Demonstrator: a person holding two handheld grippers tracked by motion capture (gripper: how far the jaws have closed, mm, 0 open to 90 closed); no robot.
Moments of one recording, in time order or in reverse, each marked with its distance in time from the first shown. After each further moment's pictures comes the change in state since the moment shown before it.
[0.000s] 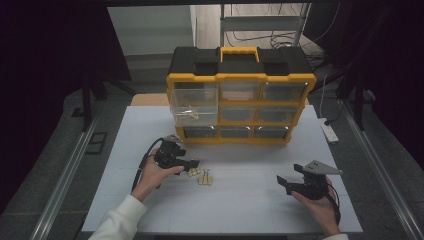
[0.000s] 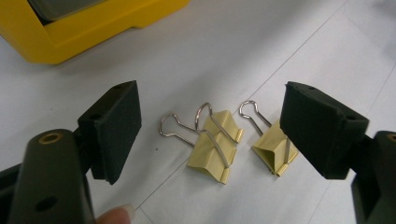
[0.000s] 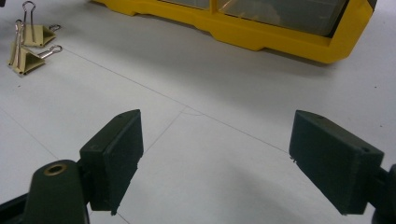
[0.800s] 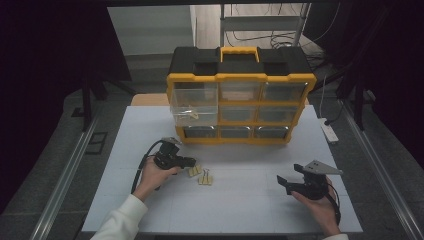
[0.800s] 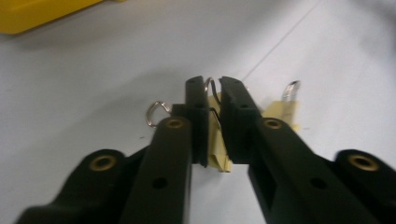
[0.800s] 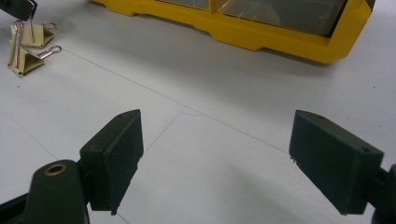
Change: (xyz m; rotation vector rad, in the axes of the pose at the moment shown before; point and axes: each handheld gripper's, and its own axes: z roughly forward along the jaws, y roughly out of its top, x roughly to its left) left arm 0.010 -0.008 0.005 0.012 -0.142 -0.037; right arm 0.000 0.000 0.000 -0.001 -0.002 0.000
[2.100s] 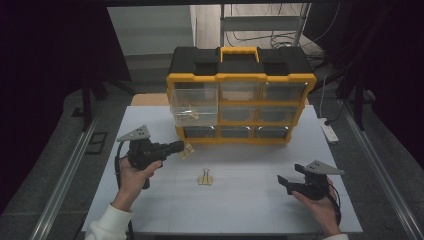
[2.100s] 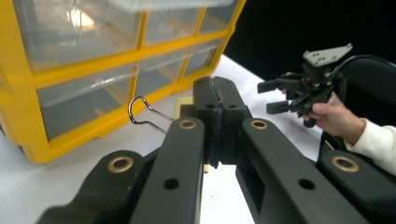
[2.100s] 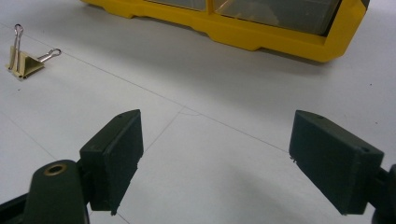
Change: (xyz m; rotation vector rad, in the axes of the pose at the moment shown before) left arm -0.062 0.003 -0.110 -0.456 -0.051 0.114; right arm -0.001 0.000 -0.002 -0.003 -0.002 0.016
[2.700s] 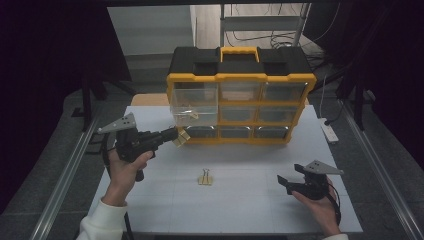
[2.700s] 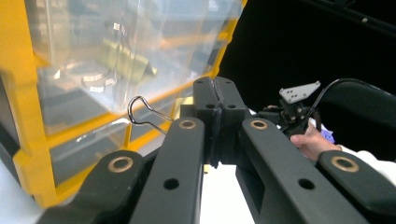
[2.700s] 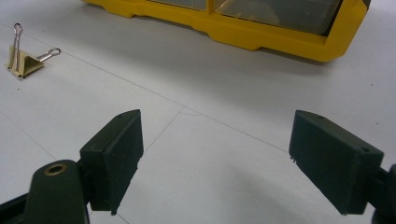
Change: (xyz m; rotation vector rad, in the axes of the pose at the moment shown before) left arm -0.017 0.040 -0.027 -0.102 -0.010 0.046; right arm 0.000 0.000 0.000 0.006 -0.006 -0.004
